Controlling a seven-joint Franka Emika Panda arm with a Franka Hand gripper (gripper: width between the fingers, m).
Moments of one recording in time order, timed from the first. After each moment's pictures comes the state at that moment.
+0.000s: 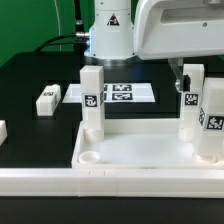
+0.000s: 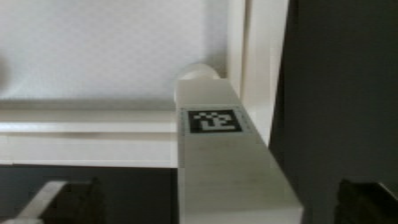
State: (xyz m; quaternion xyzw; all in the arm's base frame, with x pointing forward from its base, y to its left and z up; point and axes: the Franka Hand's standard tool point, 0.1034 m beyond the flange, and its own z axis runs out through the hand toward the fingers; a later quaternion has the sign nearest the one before) arm 0.658 0.095 0.129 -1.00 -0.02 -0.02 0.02
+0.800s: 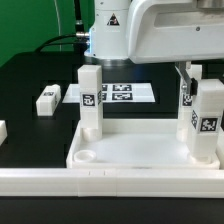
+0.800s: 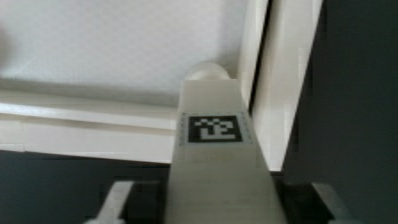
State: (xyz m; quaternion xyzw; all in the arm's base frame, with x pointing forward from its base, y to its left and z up) arm 0.659 0.088 0.127 -1.00 -0.01 -0.02 0.01
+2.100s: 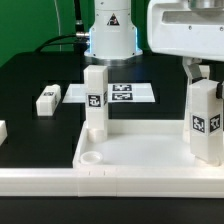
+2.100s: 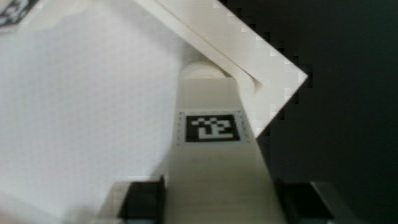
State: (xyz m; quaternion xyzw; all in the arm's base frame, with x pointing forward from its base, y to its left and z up) arm 0.658 0.095 0.124 -0.85 0.53 -0.04 0.04
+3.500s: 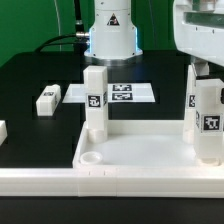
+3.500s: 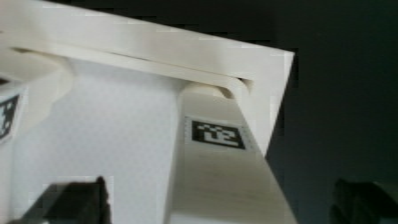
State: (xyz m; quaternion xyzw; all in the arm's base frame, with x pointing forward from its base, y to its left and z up) arm 0.657 0.100 0.122 -0.79 0.61 -0.03 0.05
